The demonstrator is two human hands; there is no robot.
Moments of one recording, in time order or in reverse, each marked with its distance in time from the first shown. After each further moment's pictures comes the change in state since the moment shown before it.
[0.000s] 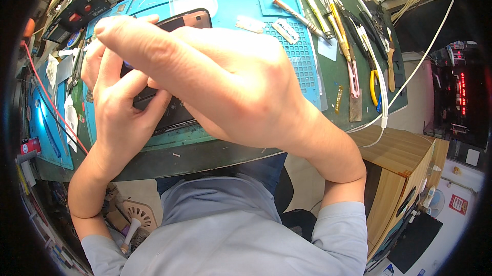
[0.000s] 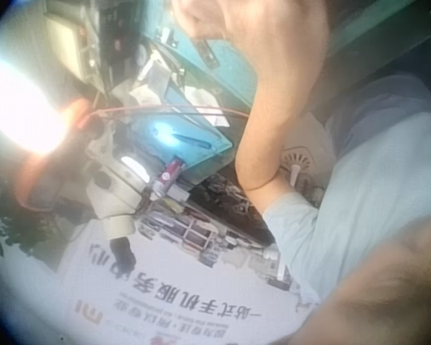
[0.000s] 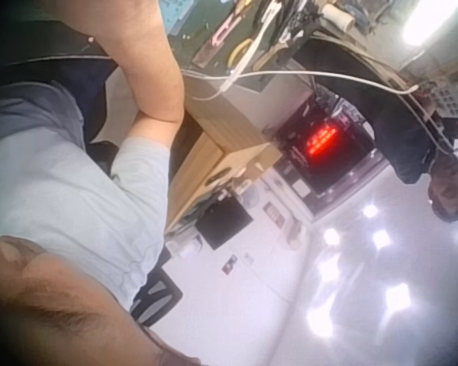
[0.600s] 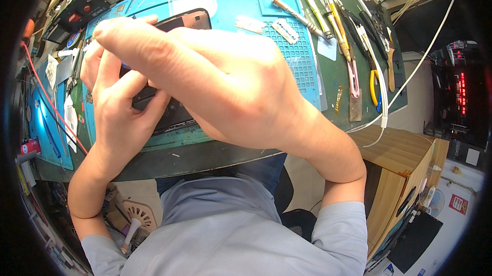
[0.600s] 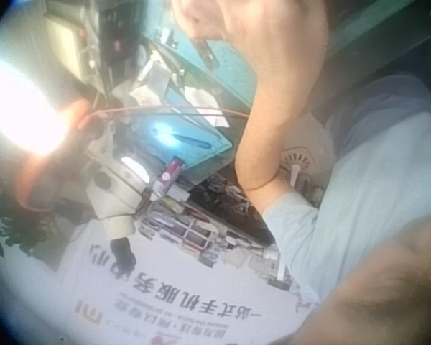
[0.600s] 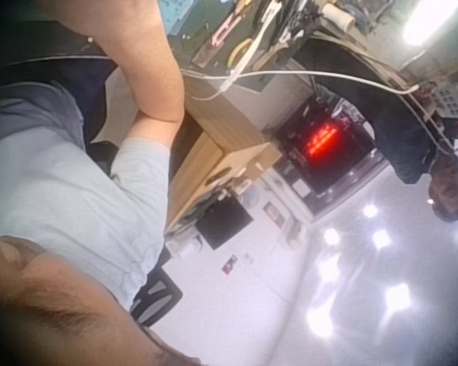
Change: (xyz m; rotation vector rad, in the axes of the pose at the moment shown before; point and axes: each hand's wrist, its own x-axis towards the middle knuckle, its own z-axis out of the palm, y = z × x) left_hand -0.002 -0.001 -0.001 0.020 -0.009 -0.006; right_hand -0.001 0.003 0.011 0.073 0.057 -0.040
